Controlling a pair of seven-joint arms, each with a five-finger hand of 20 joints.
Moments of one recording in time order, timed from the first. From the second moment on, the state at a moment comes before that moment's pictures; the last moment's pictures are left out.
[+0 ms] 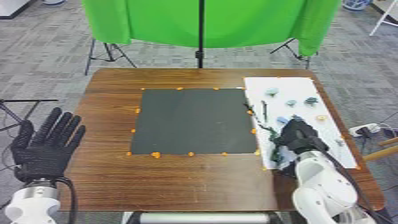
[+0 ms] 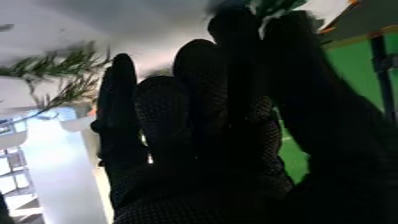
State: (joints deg) left arm 133.1 -60.7 -102.8 -127.3 4.3 14.1 21.6; right arm -107.6 -67.6 83.2 -116.6 -141.4 -10.0 32.0
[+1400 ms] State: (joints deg) left arm 135.2 -57.7 -103.2 -127.5 2.2 16.6 23.9; right arm -75.1 -82.0 48.4 -103.5 -106.5 6.2 50.7
